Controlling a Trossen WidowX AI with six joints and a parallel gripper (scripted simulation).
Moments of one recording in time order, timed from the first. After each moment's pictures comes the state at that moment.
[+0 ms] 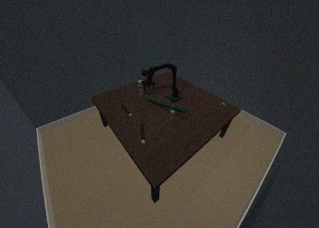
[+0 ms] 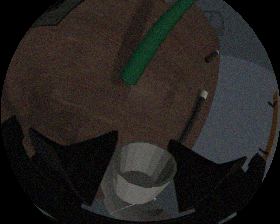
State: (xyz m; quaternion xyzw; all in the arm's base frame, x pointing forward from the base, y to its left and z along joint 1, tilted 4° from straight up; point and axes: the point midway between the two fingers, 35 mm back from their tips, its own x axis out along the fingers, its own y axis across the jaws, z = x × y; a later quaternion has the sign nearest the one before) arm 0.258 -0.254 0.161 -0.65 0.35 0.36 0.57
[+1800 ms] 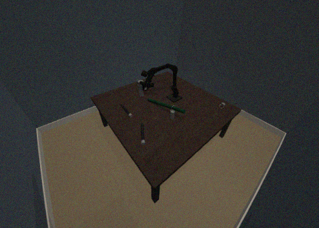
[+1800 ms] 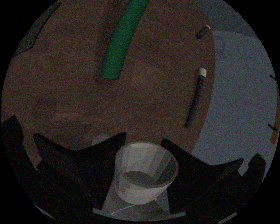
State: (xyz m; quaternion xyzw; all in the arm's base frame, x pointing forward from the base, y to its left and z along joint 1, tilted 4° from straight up) arm 0.280 -0.255 0.160 -0.61 0.42 0.29 0.61
